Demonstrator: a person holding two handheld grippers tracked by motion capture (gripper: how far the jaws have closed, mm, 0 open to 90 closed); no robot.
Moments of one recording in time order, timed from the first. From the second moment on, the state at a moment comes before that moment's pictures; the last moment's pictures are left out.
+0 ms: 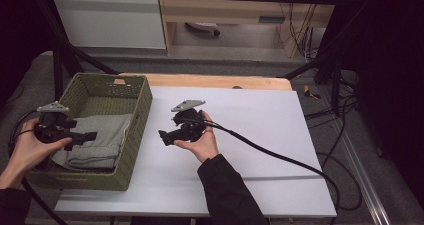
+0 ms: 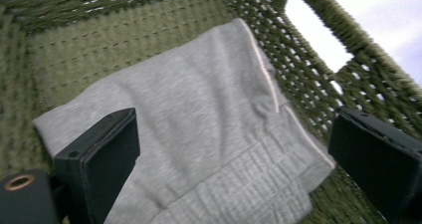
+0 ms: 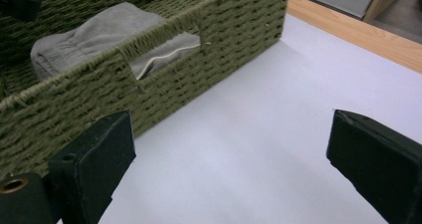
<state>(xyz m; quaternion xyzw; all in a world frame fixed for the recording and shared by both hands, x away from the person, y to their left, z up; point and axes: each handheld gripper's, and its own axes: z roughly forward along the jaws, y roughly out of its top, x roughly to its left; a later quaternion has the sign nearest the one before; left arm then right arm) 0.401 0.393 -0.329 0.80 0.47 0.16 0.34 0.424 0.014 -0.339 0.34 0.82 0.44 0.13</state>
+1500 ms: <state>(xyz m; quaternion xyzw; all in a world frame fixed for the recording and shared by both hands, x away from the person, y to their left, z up) 0.395 0.300 -0.335 0.84 0.40 0.13 0.36 0.414 -0.148 -0.361 0.40 0.80 0.42 0.14</state>
